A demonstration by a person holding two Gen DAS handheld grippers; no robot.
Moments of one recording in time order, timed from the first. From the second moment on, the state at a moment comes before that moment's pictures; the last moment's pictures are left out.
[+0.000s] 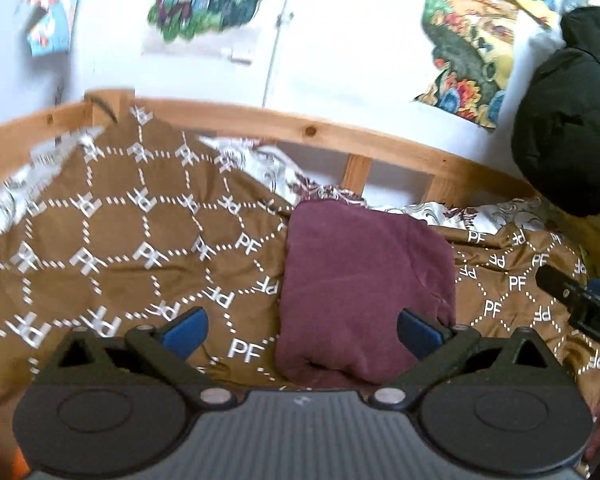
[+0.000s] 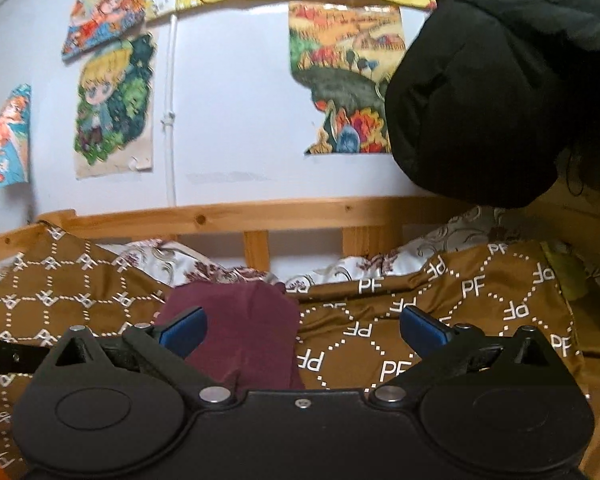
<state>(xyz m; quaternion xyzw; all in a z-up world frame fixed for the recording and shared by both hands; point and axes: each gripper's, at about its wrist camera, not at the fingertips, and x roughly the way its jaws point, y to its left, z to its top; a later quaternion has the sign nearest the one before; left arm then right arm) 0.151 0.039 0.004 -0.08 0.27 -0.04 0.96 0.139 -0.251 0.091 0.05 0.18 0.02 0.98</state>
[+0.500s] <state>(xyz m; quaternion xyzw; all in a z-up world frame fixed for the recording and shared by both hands) 0.051 0.040 0.009 0.01 0.25 -0.06 0.97 0.033 -0.242 0.104 0.06 0.17 0.05 0.98</state>
